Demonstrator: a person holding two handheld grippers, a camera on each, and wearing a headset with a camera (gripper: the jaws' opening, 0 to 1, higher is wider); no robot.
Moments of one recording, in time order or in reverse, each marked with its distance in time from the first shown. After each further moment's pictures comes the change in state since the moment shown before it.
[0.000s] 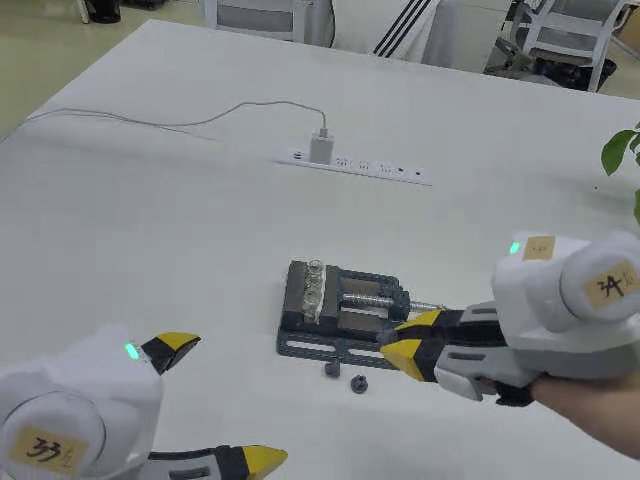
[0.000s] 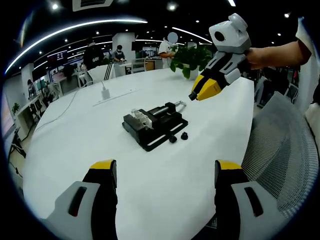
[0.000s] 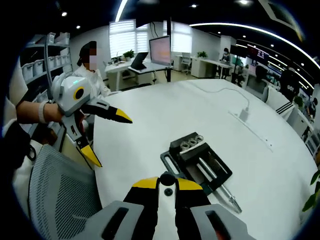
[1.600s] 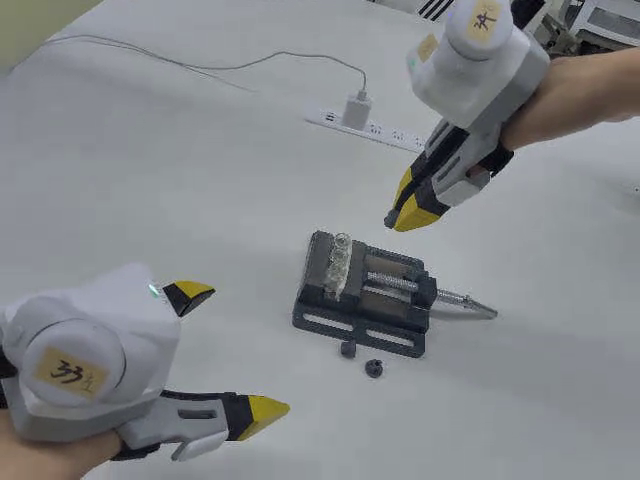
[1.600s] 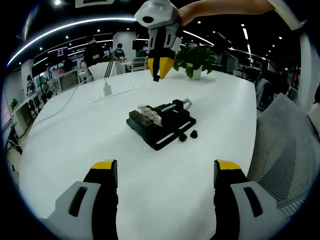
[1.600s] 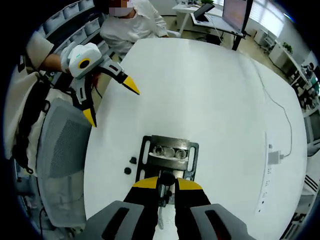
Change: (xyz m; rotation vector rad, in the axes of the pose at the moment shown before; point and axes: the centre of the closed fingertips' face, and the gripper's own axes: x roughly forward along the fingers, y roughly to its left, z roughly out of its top) left arm 0.014 0.022 -0.008 -0.026 0.000 -0.016; right arm 0.051 -0.076 0.059 -0.523 0.540 0.392
